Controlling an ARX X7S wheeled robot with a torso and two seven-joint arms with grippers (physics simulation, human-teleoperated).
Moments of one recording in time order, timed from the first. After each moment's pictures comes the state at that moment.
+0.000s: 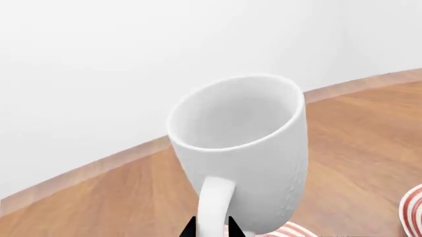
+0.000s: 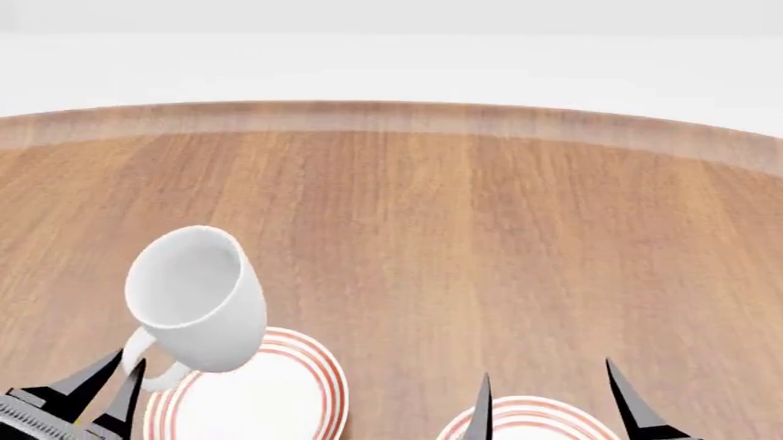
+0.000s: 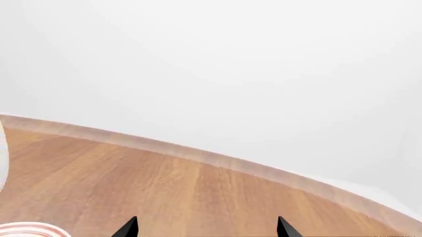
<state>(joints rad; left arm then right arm) -0.37 -0.75 0.78 0.00 -0.55 0.15 -0.30 -0.02 0.35 -0.16 -0.50 0.13 0.31 0.20</state>
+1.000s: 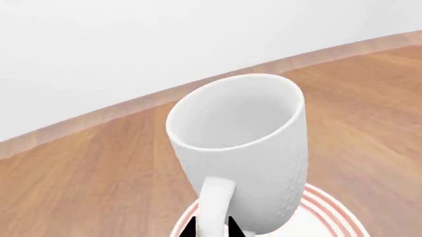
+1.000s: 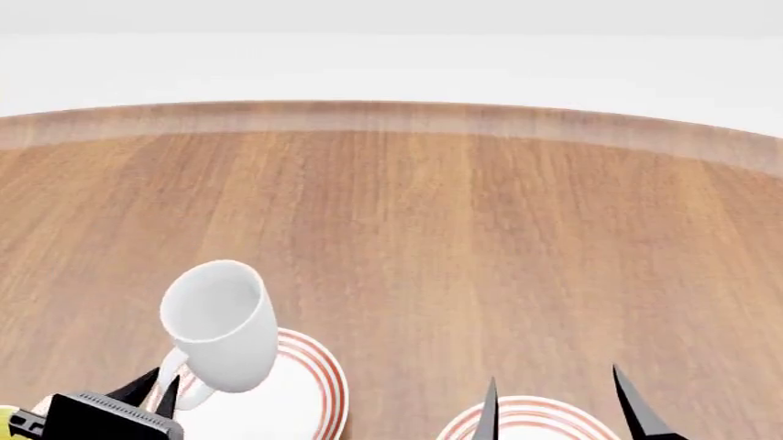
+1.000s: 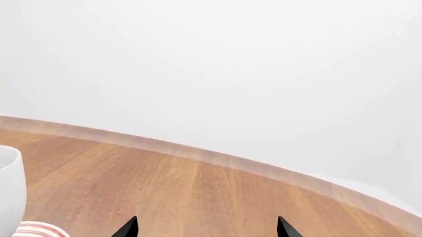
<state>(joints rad) -0.46 -0.51 0.80 -0.37 -0.53 0.13 -0.27 -0.04 0.36 -0.16 -0.48 0.15 0.27 0.21</state>
